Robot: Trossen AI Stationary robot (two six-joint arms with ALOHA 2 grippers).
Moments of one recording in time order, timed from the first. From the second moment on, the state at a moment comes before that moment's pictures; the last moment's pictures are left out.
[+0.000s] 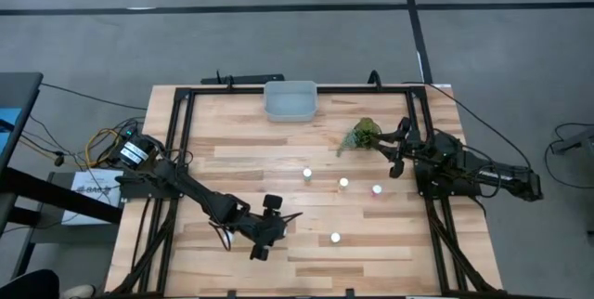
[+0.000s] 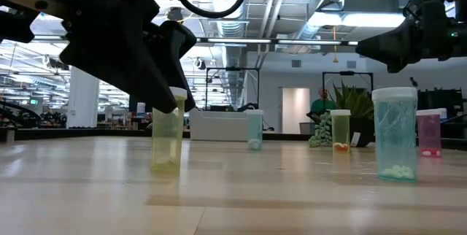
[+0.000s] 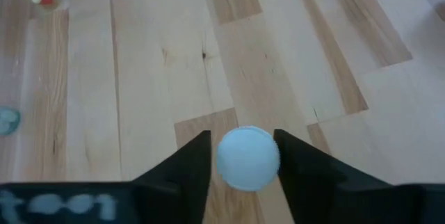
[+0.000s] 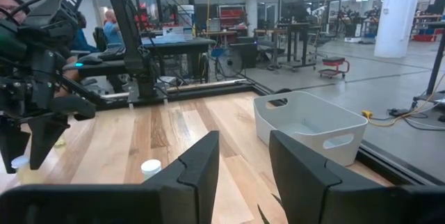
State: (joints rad) left arm -0.51 1.78 0.98 -0.05 -0.27 -0.13; right arm -0.24 0.01 0.01 0.01 0.03 0.00
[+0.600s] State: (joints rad) left arm -0.38 1.78 1.08 -0.19 -0.54 -0.03; right arm -0.24 0.01 0.01 0.01 0.03 0.00
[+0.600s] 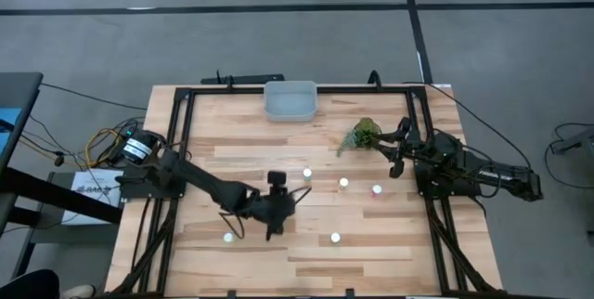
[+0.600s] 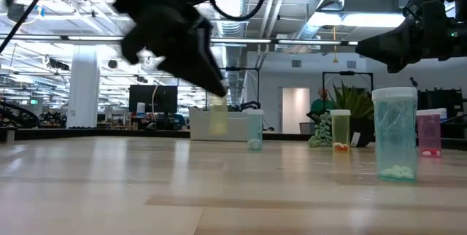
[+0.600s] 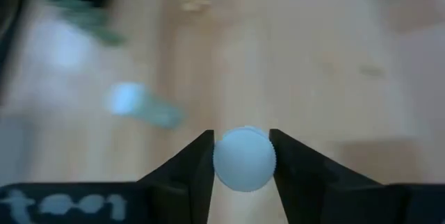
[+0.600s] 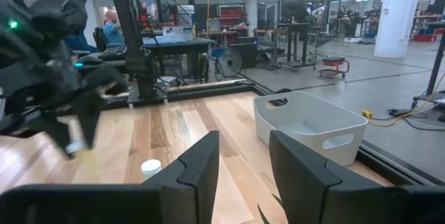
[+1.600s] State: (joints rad) left arm 0.43 1.76 1.24 -0.11 -0.44 0.19; right arm -0.24 0.01 0.01 0.01 0.03 0.00
